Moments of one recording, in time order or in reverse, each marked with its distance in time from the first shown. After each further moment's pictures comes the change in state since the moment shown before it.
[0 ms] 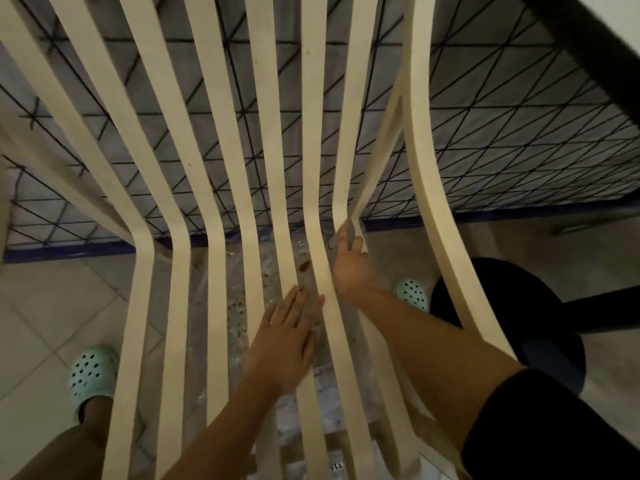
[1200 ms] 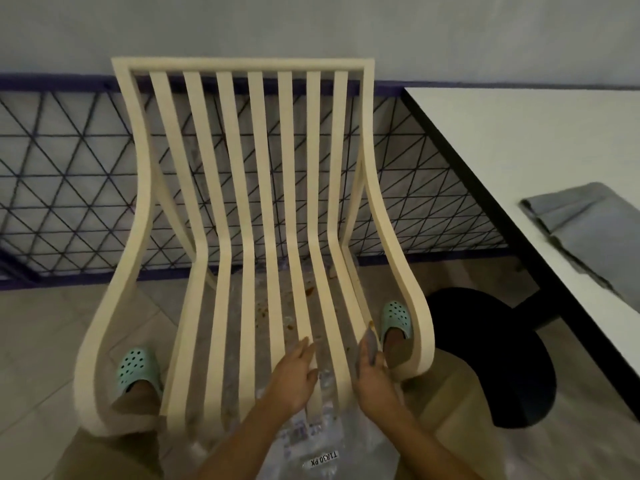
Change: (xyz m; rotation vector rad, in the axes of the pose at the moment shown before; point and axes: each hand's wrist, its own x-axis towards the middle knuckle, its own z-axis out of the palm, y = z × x) left_hand -0.133 0.080 -0.024 -0.288 -0.157 -0.178; right_hand -0.286 0.056 0.031 0.173 -0.119 0.048
